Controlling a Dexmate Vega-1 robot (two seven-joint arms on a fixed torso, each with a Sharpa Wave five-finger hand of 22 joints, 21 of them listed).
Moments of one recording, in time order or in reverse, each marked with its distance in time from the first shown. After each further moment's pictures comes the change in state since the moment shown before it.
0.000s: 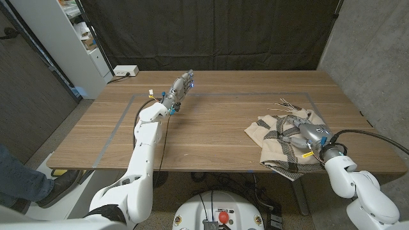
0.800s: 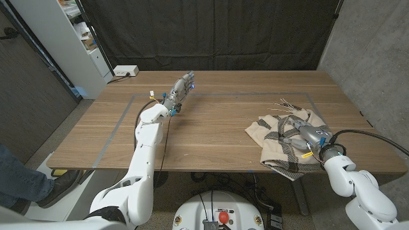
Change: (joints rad) left arm 0.007 -0.005 0.007 0.000 -0.002 0.013 0.011; left_hand 0.000 0.000 0.000 0.000 0.000 0.000 0.000 0.000 0.000 0.000 0.000 0.000 0.000 0.000 0.000 0.000 0.000 0.000 0.000 0.000 0.000; right arm 0.015 -0.027 -0.028 0.051 0.002 -0.043 0.039; right_hand 0.066 0.015 0.011 -0.011 0.014 -0.004 -0.004 0.014 0.000 0.006 0.019 0.016 -0.002 0.050 0.016 0.019 0.000 0.084 -0.014 0.016 0.002
